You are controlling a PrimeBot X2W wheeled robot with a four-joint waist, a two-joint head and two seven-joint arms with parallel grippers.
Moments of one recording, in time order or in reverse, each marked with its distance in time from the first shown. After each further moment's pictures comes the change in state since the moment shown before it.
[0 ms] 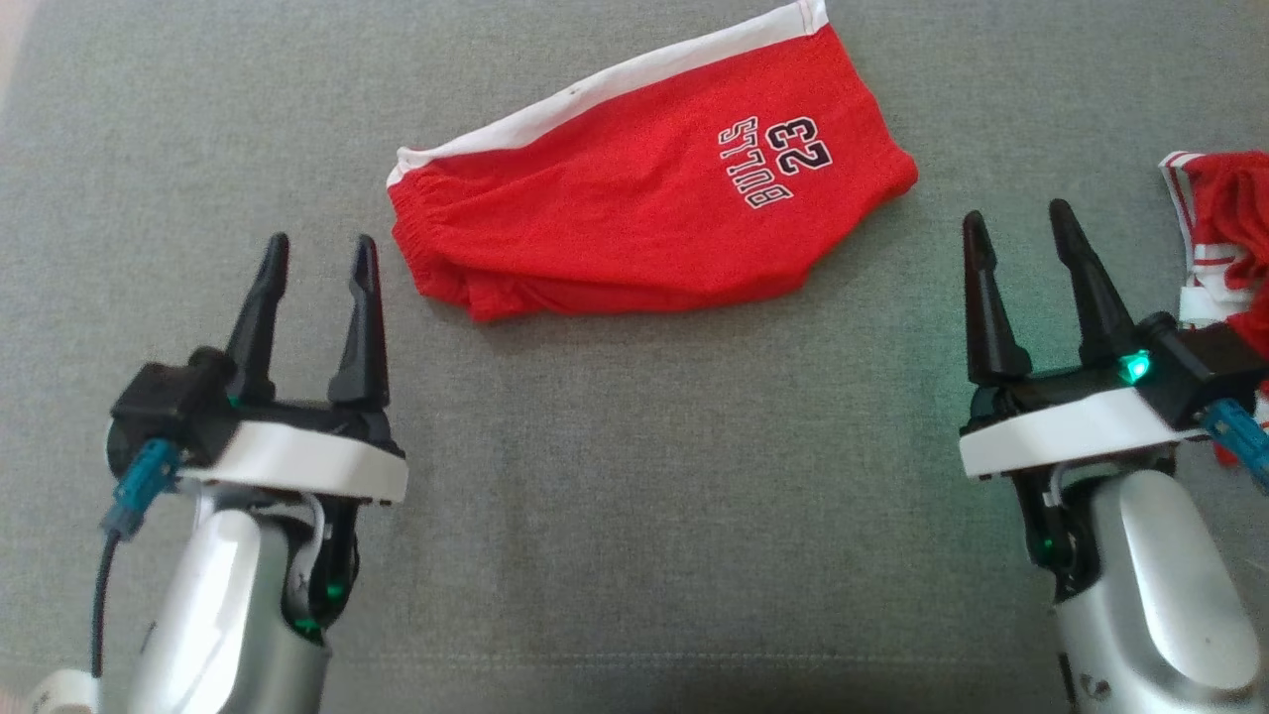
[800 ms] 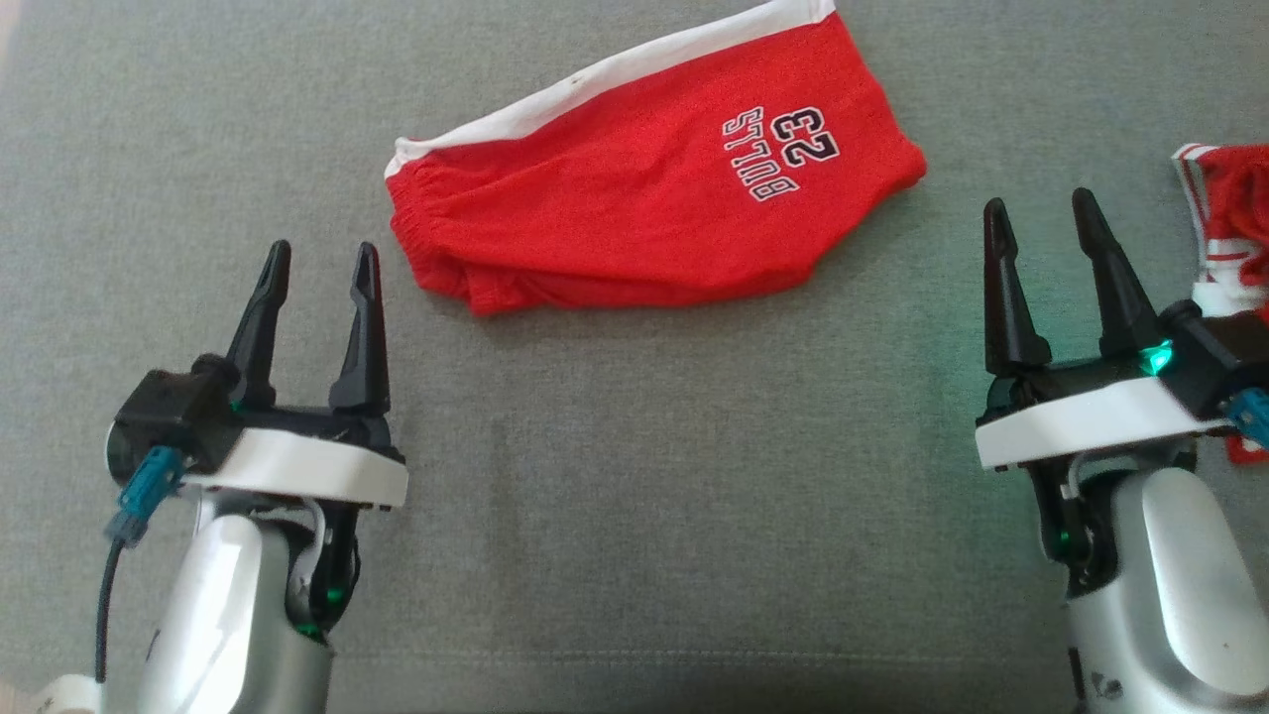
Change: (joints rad) left arm 0.015 -0.049 0.062 0.013 0.072 -0.056 0.000; right arm 0.015 0.013 -0.038 -0.073 -0.008 0.000 0.060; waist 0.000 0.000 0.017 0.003
